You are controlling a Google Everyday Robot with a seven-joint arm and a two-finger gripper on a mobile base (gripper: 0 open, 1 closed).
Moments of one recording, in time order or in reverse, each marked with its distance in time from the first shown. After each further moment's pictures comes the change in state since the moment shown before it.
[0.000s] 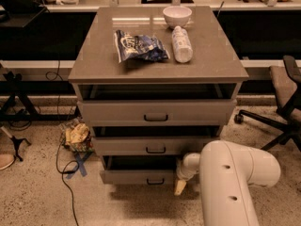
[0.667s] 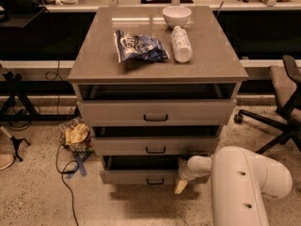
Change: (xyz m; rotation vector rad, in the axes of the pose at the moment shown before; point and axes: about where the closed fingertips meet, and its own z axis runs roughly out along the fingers) arm -0.002 -0.010 -0.005 0.090 -0.074 0.020
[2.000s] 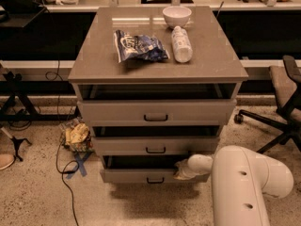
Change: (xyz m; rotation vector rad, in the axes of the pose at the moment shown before) arm 0.002 -0.007 -0.006 0.012 0.002 0.001
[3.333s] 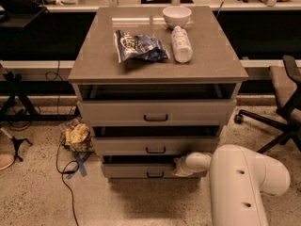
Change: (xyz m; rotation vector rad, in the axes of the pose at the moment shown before) arm -0.014 -0.013 0.002 0.016 -0.012 -0.036
